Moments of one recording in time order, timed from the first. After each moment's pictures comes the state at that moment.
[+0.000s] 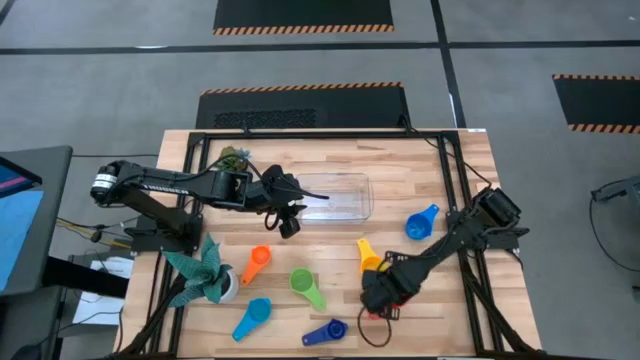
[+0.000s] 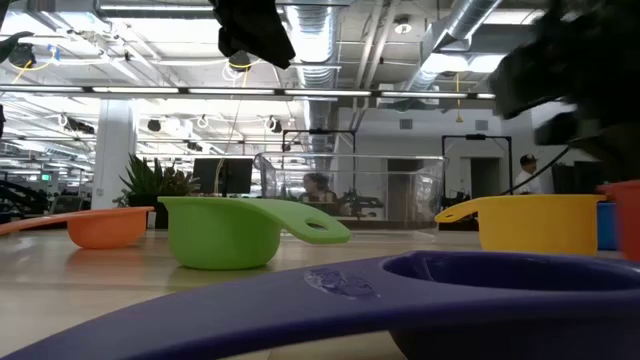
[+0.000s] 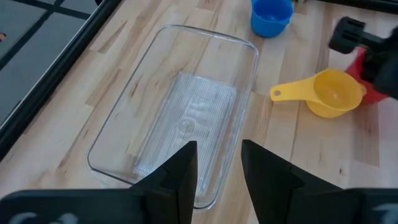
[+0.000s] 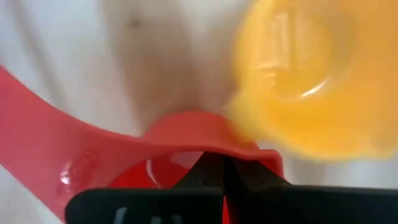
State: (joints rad) left arm -0.07 1.41 1.24 -0.62 -0.29 -0.28; right arm 0.56 1.87 1.21 -0.90 0.03 0.76
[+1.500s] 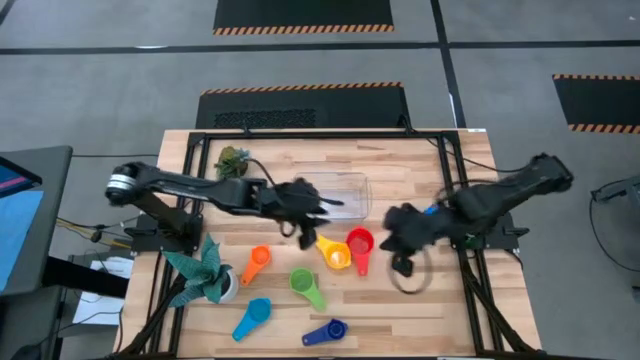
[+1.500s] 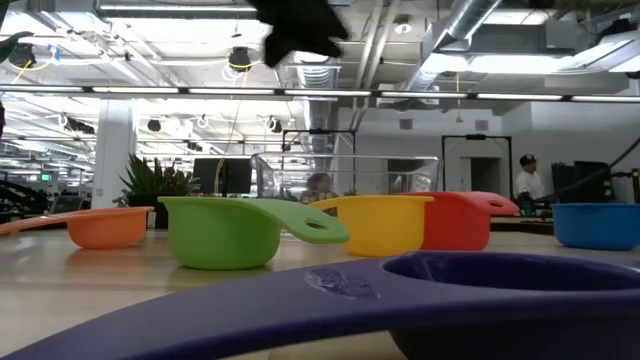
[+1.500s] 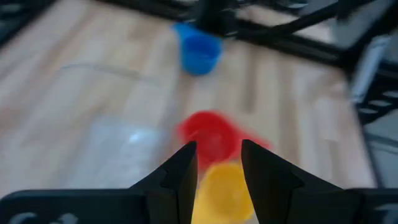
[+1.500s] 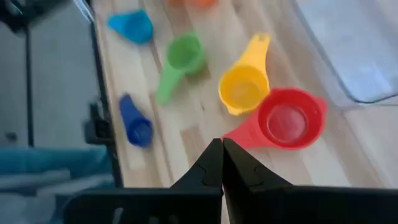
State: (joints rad) left arm -0.09 1.58 1.25 -0.25 -0.08 -0.31; right arm 0.45 1.23 1.27 -0.90 0.21 0.82
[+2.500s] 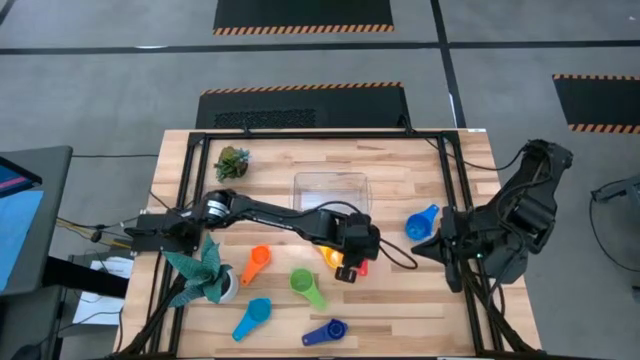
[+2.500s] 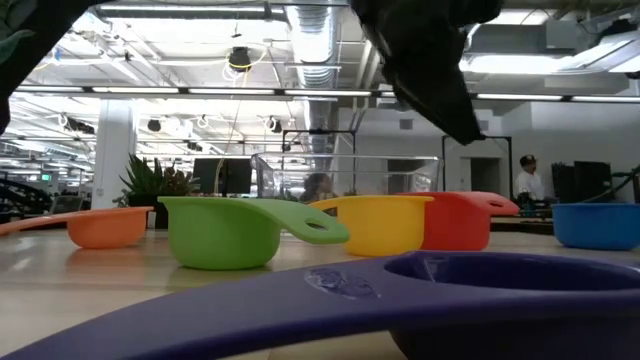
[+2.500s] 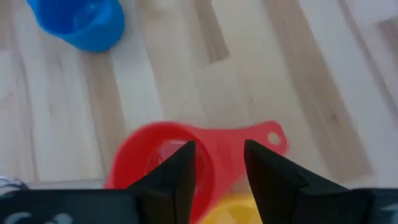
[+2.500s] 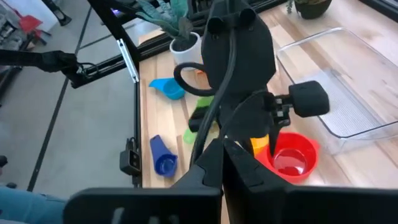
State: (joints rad) left arm -0.17 2.31 2.10 -0.80 -0.06 0.16; right arm 0.90 1.08 1.27 -0.94 0.74 0.97
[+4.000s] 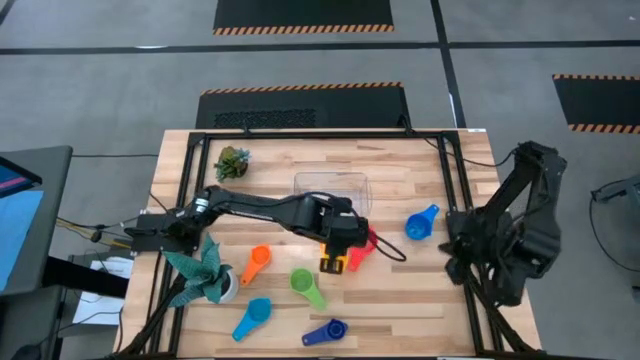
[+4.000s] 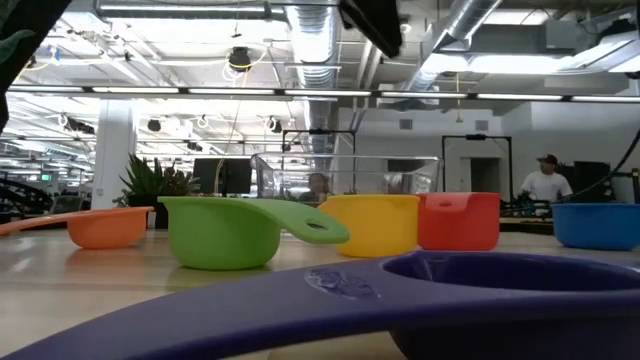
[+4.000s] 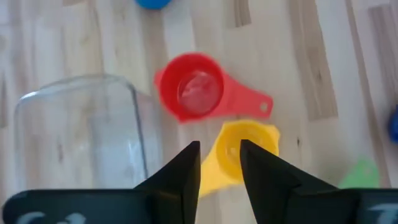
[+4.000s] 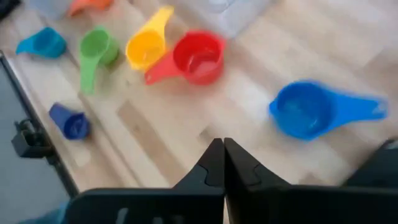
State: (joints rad) left arm -0.19 2.20 2.33 -1.27 -0.18 0.02; right arm 1.09 1.17 1.18 -1.51 0.68 1.88
